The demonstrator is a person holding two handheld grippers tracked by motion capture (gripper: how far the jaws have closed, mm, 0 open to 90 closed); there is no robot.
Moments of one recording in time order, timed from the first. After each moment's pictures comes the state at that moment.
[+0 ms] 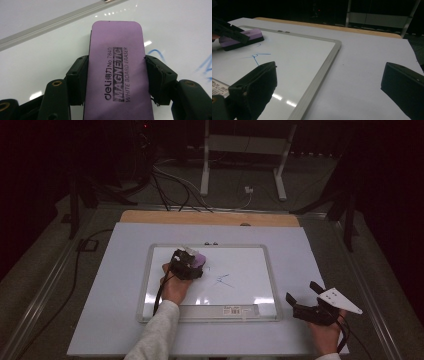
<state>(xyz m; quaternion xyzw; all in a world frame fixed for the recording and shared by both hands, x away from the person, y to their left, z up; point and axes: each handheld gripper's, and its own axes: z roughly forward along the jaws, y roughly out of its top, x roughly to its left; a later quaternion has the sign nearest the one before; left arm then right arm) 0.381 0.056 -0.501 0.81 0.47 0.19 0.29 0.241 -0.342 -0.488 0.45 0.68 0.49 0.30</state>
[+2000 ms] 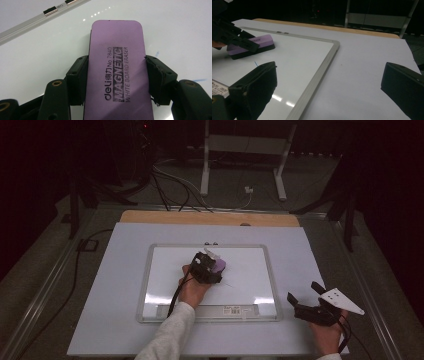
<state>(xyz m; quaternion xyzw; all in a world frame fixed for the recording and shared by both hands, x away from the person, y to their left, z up) 0.377 0.004 -0.500 0.84 0.43 0.17 0.30 0.239 -0.346 -0.487 0.46 0.68 0.49 0.30</state>
